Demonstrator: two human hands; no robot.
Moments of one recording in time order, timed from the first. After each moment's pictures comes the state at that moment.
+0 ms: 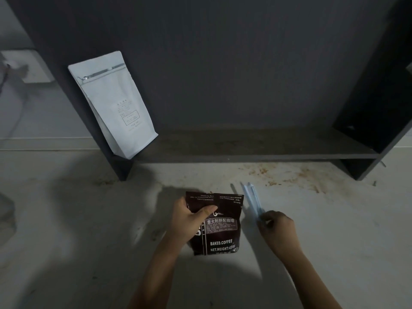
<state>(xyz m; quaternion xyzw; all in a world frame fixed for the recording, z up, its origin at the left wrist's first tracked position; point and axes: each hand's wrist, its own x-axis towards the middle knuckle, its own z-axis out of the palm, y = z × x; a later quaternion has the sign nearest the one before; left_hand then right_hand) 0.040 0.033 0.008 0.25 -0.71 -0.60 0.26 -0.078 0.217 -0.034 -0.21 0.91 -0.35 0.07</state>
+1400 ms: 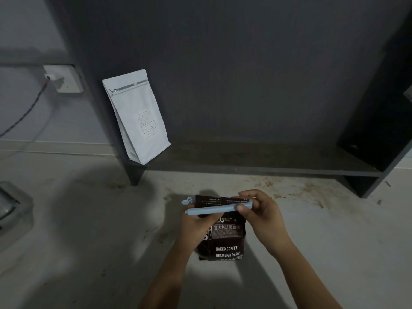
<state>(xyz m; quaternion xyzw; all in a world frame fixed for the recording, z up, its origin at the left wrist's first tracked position) 0.048 0.042 0.005 0.26 -0.68 -0.63 0.27 -0.046 0.180 0.041 -0.28 0.63 -0.69 0.21</state>
